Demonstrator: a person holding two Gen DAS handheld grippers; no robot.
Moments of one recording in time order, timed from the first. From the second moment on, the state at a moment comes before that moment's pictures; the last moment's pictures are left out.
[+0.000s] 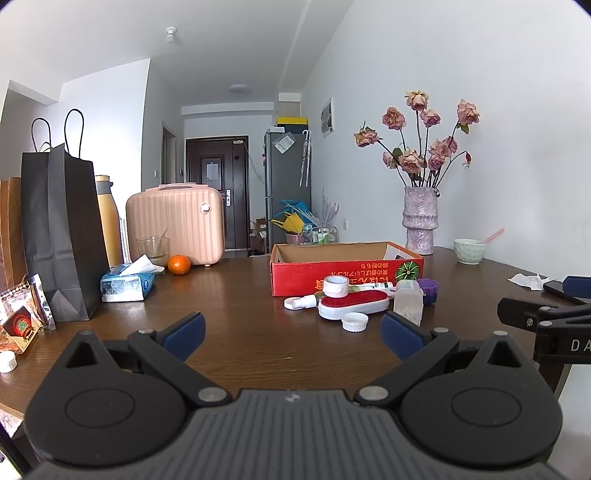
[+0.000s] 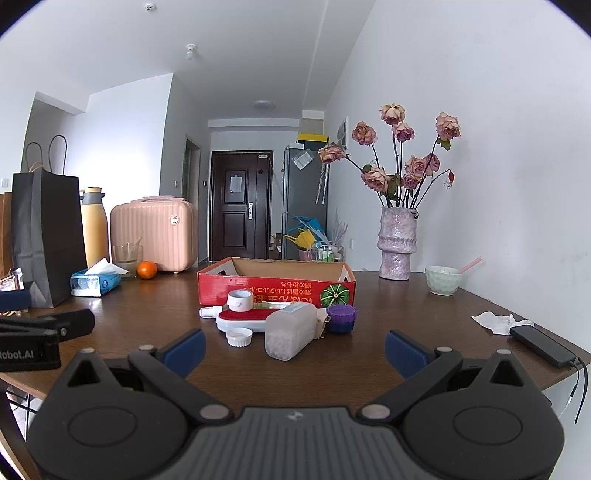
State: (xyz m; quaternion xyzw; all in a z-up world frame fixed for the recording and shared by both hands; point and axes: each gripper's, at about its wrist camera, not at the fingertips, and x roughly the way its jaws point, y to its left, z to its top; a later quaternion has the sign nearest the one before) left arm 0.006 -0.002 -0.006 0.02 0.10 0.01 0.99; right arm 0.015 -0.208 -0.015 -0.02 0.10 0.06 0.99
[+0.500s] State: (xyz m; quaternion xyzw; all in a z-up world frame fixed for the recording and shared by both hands) left arm 0.006 -0.002 -0.007 0.02 0.10 0.01 0.99; right arm 0.014 -0.209 -0.017 -0.02 0.10 0.06 0.99
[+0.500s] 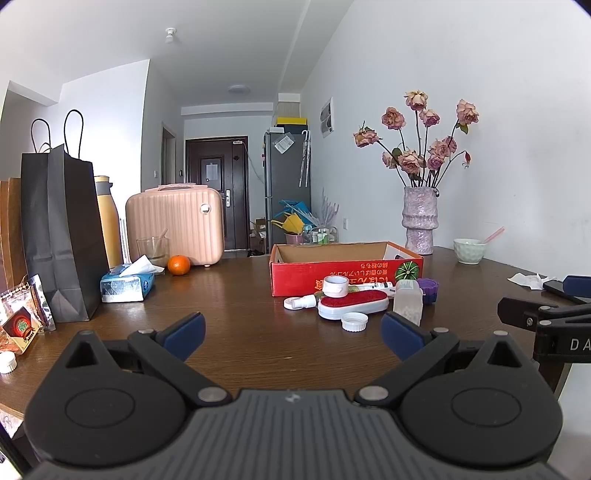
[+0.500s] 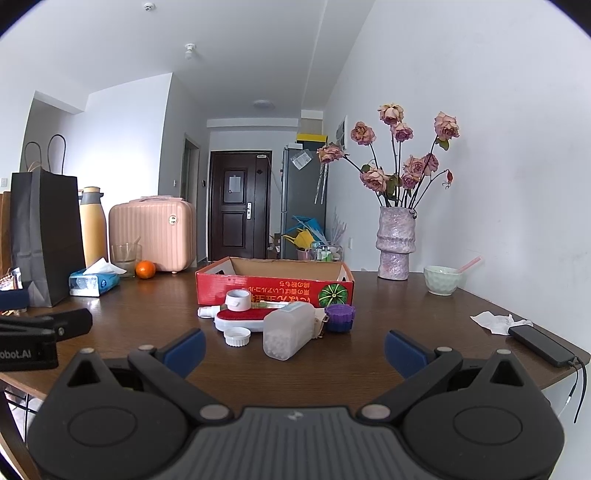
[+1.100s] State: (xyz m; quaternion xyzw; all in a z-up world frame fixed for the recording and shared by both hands) left arm 0.013 -0.004 -0.018 0.02 0.11 -0.01 0.99; right arm 0.025 -0.213 -0.030 -0.01 0.12 0.04 0.99
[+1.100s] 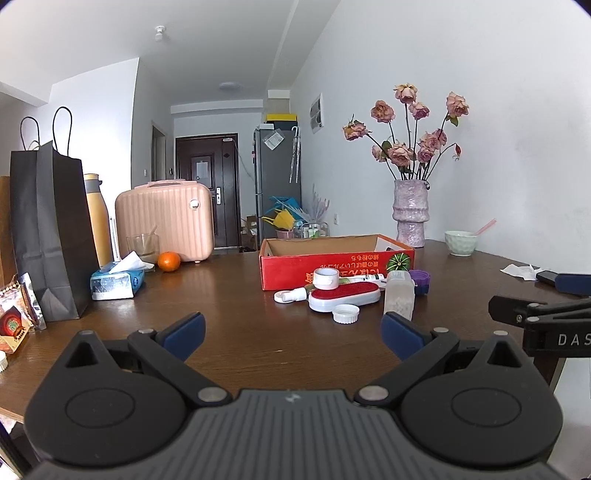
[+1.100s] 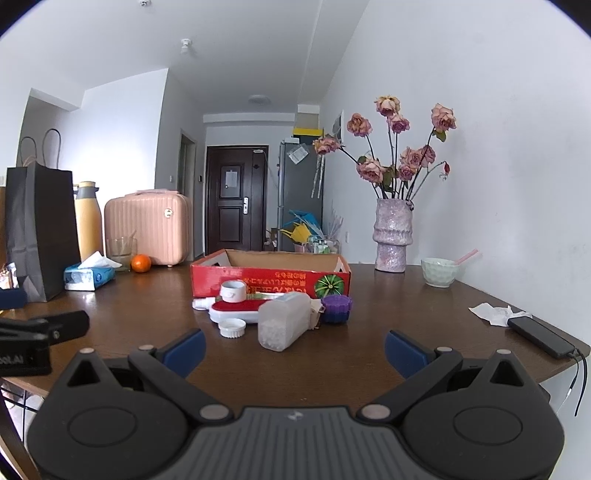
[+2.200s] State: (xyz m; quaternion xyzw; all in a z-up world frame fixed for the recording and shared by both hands) left arm 0.237 -0.039 -0.028 -0.06 0.29 -0.12 0.95; right arm 0.285 -0.257 -0.028 0.06 0.27 0.16 0.95
